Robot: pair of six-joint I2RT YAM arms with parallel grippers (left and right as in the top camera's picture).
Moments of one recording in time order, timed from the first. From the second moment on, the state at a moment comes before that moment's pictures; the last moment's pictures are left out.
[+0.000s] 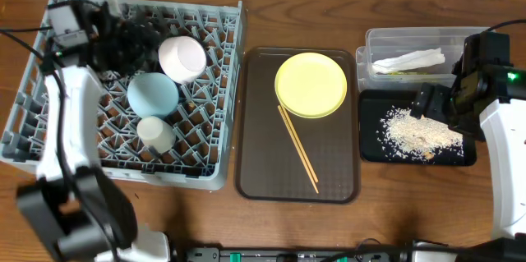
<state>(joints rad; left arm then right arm) 0.24 1.66 1.42 -0.67 0.59 -0.46 -0.14 1.46 1.35 -1.25 0.06 0.26</state>
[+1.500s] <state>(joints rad) -0.75 1.98 1.29 -0.82 -0.03 -0.86 -0.14 1.46 1.35 -1.25 0.06 0.26</state>
